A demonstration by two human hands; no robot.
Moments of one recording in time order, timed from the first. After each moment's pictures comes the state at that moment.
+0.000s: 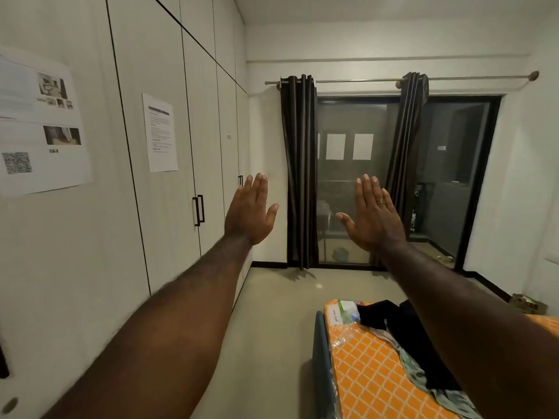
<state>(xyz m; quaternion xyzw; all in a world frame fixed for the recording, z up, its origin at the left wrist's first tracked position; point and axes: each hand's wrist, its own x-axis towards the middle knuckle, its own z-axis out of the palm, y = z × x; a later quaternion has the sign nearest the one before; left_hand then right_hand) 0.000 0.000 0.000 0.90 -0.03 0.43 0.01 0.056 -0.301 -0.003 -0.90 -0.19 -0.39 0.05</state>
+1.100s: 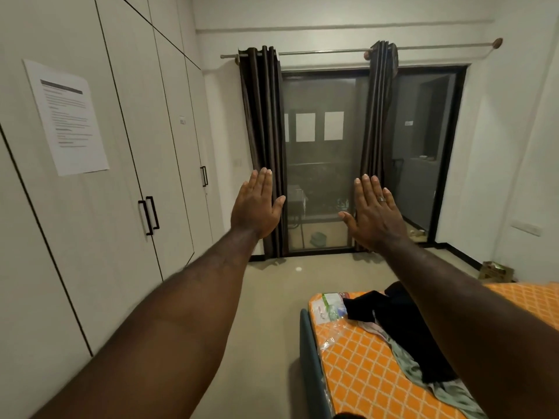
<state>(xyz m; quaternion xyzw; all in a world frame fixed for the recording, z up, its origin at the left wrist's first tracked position) 0.209 -0.032 -0.017 0.92 -0.08 0.38 0.05 0.224 -0.329 -0.041 -0.93 -0.12 -0.34 0.02</state>
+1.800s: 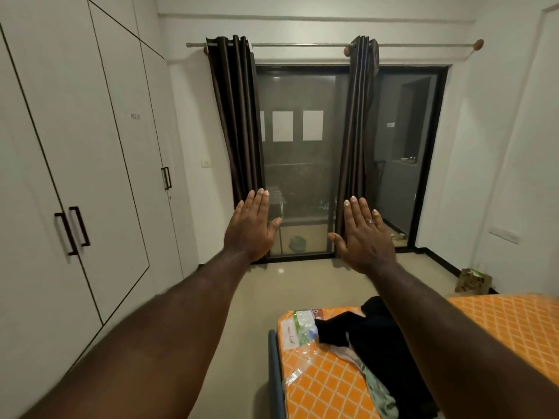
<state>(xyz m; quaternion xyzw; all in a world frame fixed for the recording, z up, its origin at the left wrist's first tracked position) 0.372 -0.144 -0.056 0.93 -0.11 0.35 0.07 0.374 -0.425 -0.078 -0.95 -0.09 -0.30 0.00</state>
